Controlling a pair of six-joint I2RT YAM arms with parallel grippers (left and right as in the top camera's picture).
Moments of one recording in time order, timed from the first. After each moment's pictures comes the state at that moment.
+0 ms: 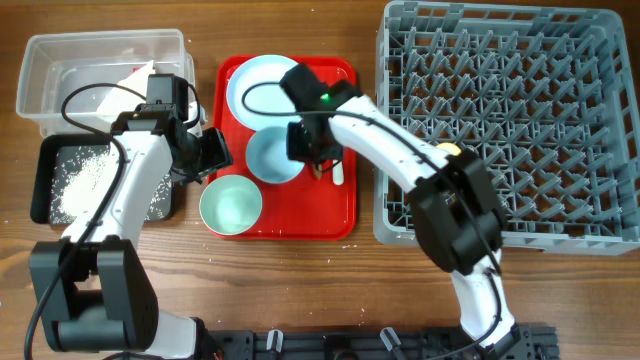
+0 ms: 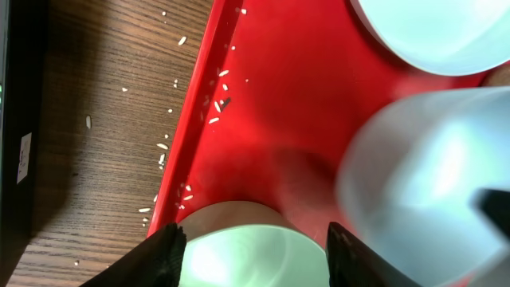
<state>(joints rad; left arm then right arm) 0.00 1.66 1.16 -0.87 0.18 -0.34 0.64 2.19 1.78 -0.93 -0.19 0.66</state>
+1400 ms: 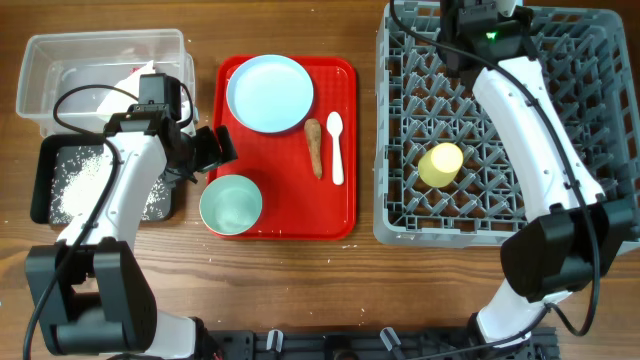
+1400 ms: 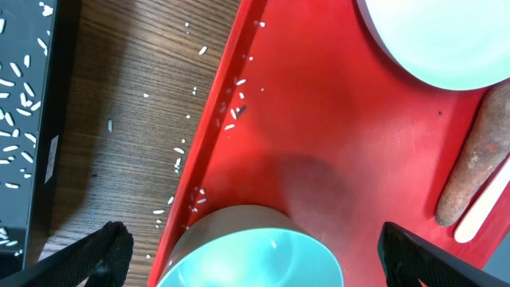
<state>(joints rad) 0.02 1.65 1.16 -0.87 0.17 -0.34 0.22 1.88 1.81 -0.72 0.89 0.26</state>
